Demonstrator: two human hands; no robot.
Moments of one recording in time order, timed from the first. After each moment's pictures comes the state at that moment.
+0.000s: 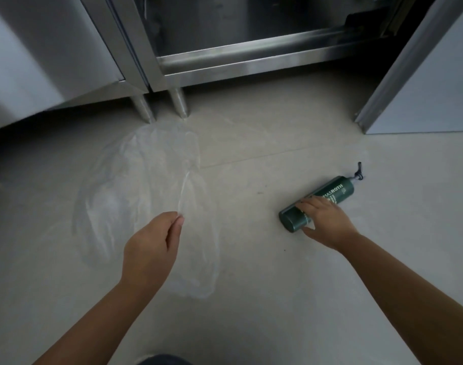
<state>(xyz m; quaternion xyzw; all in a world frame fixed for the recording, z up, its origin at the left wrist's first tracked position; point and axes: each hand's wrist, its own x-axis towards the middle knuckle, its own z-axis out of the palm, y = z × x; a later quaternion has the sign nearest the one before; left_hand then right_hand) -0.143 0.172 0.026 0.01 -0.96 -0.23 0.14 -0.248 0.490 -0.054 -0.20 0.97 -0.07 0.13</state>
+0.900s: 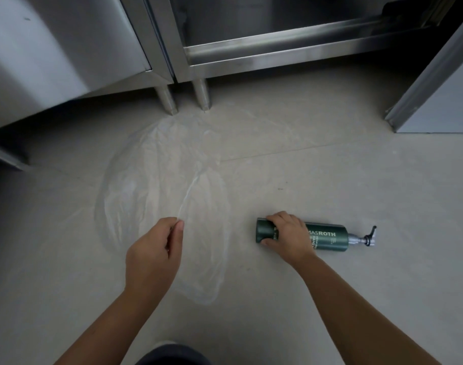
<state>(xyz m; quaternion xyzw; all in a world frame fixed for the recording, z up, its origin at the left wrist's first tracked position) -0.113 0.153 0.027 0.08 -0.95 -0.24 0.16 -0.211 0.382 -0.095 -0.15 0.95 -0.22 0.14</state>
